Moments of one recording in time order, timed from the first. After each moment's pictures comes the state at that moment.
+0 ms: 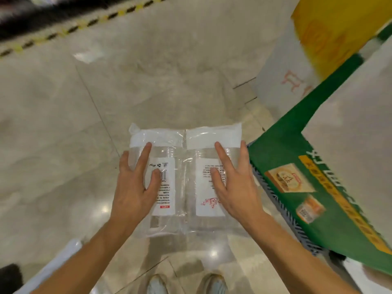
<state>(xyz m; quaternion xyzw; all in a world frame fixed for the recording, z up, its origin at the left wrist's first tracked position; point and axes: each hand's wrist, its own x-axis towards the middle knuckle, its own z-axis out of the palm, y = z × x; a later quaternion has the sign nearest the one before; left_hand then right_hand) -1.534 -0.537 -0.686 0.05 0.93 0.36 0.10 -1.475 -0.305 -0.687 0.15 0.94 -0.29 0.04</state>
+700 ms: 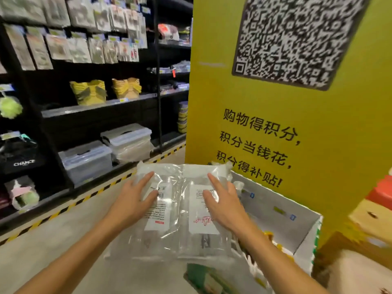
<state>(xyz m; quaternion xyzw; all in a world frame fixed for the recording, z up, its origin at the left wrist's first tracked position) -1.533 -0.410 -0.076 0.31 0.90 0.30 0.02 -1.375 -0.196 -0.080 0.26 0.90 -0.33 -0.13</state>
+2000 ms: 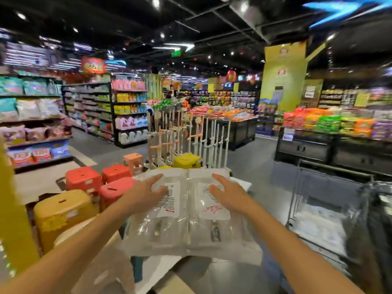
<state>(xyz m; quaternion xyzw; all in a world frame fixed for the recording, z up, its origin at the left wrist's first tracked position) -0.857 -0.316 0.061 0.88 0.43 0.15 0.16 -0.626 -0.464 0.048 0.80 0.50 -0.12 -0.30</state>
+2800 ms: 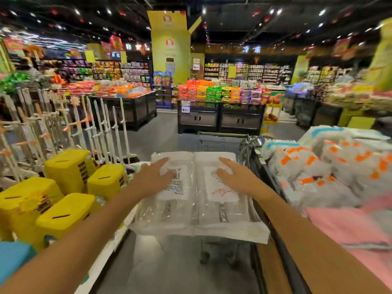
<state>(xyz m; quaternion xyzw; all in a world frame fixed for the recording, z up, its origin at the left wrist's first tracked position) -0.459 -0.344 0.030 0.95 0.17 0.09 0.23 -0.346 -0.603 0.025 0.92 0.24 -0.05 -0.30</state>
